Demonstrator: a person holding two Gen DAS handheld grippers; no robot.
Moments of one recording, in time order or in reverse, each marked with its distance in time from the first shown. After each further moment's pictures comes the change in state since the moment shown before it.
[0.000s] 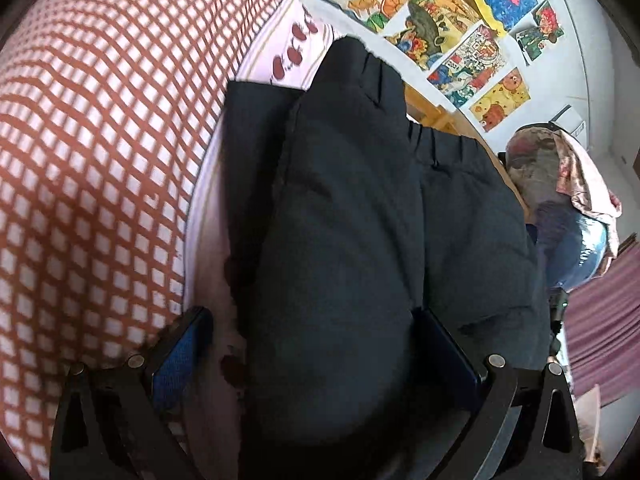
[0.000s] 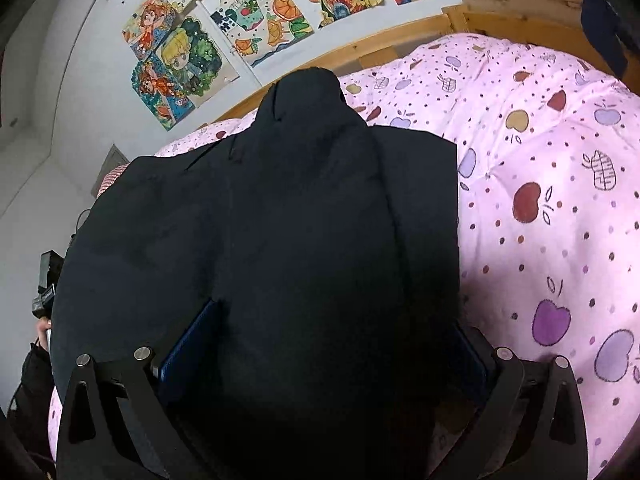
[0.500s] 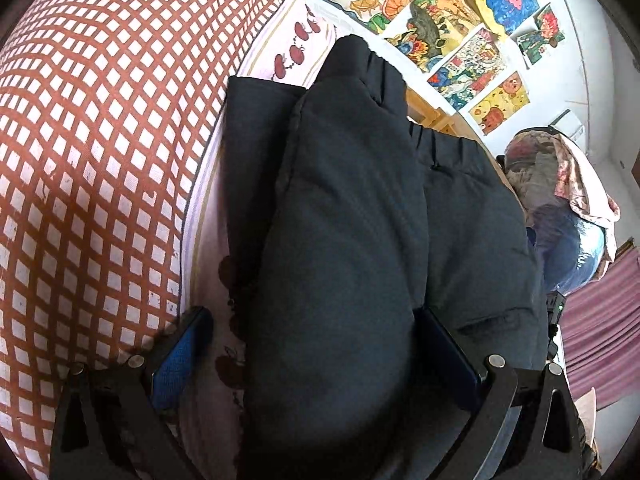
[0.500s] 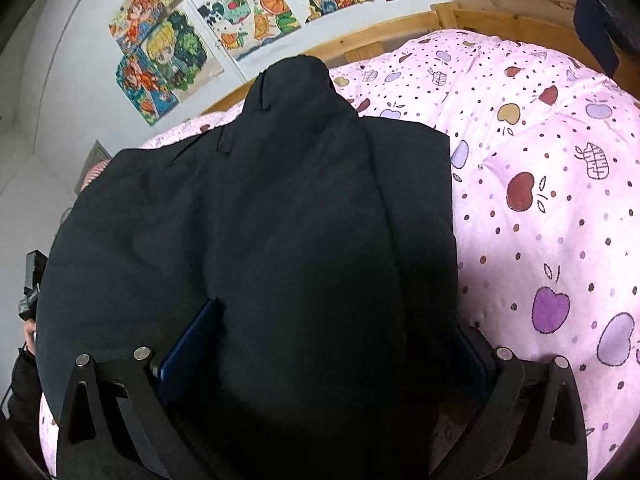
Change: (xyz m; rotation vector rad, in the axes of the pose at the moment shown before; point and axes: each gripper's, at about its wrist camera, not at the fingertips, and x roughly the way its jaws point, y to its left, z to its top) left arm -0.006 0.003 -0.011 -0.002 -0.014 -0.021; right arm 0.008 0.012 0.000 0.000 0.021 -0.074
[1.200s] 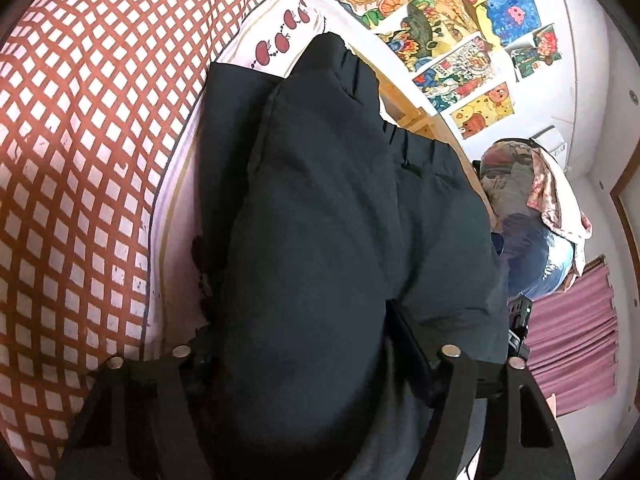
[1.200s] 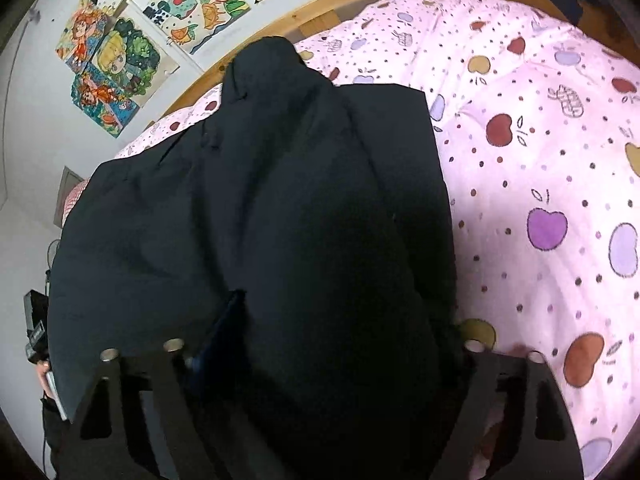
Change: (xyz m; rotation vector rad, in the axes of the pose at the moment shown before) left arm -0.006 -0.004 -0.001 -0.089 0.054 -0.106; right arm 0.005 0.015 -0.012 0.178 0.098 -0.060
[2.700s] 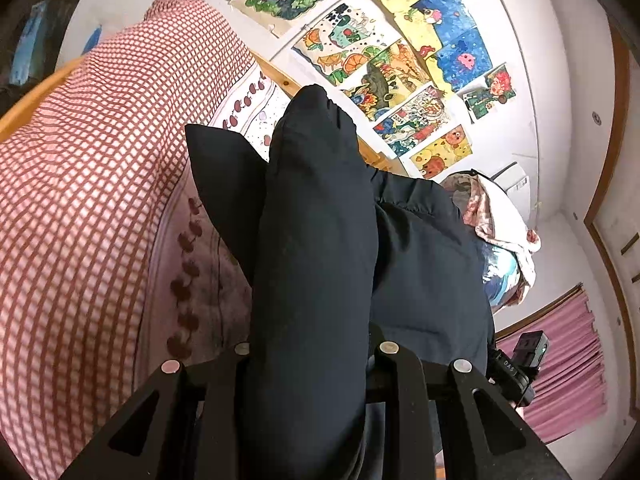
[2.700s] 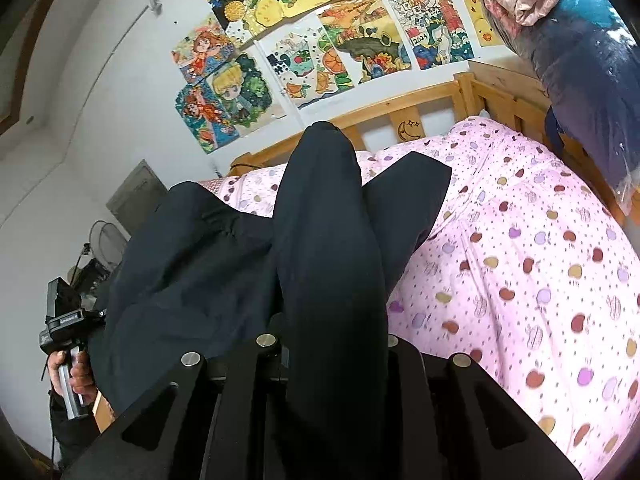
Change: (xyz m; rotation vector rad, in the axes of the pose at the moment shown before) left arm -0.169 -0.075 -0.135 -0.039 -0.213 -0.057; right arm -0.209 0.072 -0.102 -0.206 -0.254 0.124
